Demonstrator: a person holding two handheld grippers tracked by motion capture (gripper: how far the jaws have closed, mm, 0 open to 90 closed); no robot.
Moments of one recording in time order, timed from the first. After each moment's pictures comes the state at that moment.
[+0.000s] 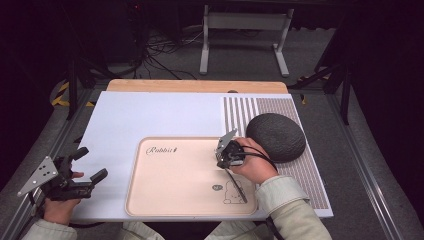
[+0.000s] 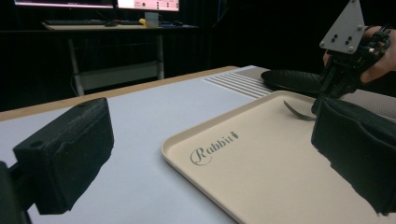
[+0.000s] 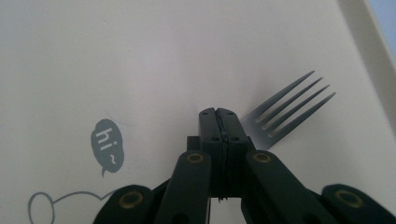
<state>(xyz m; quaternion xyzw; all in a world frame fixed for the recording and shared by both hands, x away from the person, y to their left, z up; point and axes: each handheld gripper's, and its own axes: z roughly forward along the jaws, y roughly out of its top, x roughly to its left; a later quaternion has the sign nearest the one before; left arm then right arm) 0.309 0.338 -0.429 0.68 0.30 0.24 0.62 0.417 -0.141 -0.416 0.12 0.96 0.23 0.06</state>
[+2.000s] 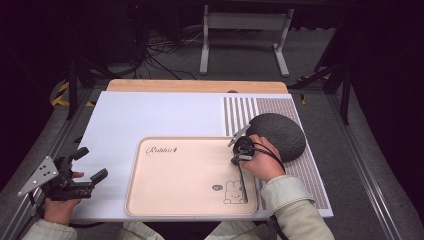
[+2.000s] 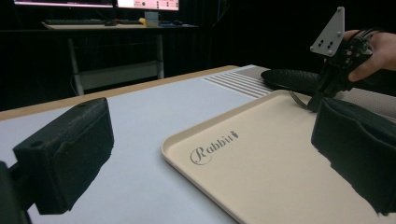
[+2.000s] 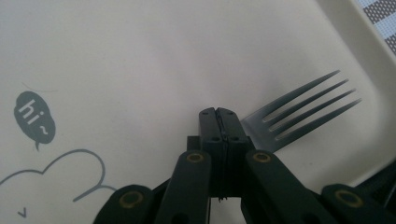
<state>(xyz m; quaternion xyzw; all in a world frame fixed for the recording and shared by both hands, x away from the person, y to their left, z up) 0.310 0.338 -0.430 0.68 0.30 0.24 0.62 0.428 -0.175 -0.423 0.25 0.95 0.19 0.07</state>
